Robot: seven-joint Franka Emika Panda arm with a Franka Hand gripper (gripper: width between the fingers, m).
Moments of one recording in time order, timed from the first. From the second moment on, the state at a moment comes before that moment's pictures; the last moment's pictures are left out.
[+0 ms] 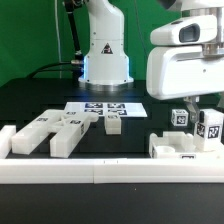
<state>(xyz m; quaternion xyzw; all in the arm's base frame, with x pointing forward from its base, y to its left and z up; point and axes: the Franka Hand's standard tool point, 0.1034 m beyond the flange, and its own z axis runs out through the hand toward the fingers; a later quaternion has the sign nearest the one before) 0.616 0.128 0.079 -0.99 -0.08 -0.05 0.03</state>
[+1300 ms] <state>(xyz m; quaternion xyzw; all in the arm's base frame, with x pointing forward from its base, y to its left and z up) 0.618 0.123 0.078 -0.86 0.51 -0.02 0.07</state>
